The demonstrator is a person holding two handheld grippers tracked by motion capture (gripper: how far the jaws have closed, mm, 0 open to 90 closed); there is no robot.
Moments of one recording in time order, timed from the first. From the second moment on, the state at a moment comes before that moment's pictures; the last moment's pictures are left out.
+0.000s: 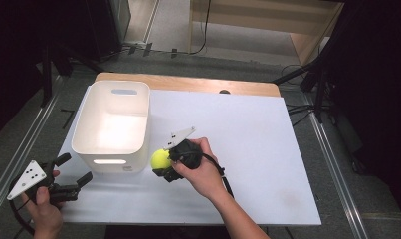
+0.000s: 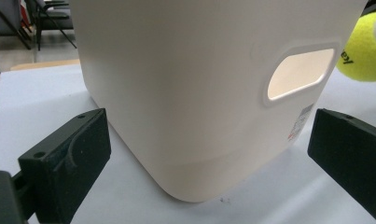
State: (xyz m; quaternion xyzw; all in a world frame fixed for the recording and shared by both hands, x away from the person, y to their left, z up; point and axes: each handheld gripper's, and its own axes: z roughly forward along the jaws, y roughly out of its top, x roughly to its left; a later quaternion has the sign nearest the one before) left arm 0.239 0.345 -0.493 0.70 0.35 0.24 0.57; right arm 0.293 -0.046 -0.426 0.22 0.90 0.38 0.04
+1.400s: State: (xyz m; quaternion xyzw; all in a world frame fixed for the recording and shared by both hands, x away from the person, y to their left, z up) left arm 0.239 0.345 -0.493 0.70 0.35 0.24 0.57; right arm 0.315 -0.043 -0.381 0.22 0.89 0.40 0.05
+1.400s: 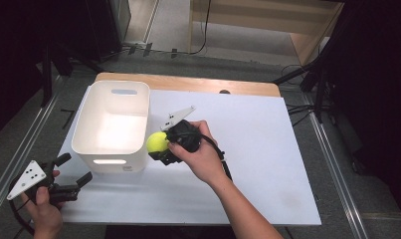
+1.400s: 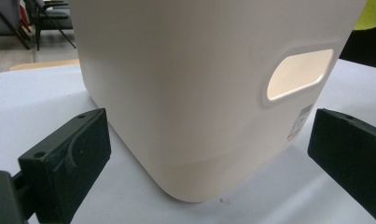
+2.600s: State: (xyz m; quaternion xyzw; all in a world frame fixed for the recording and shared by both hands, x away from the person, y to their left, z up) left arm 0.240 0.346 -0.493 0.70 0.35 0.24 0.57; right arm 0.331 -0.026 -0.349 0.20 0.89 0.41 0.06
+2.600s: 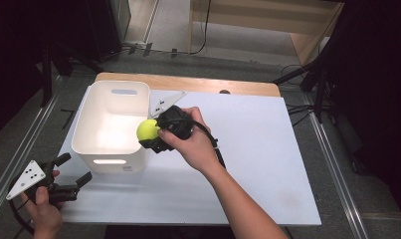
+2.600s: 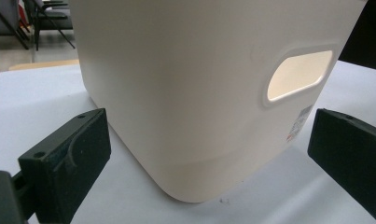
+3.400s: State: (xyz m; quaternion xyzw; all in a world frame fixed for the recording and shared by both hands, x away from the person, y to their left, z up) left arm 0.240 0.346 -0.493 0.70 0.35 0.24 0.57; right arm 0.345 0.004 -0.354 0.19 0.89 0.41 0.05
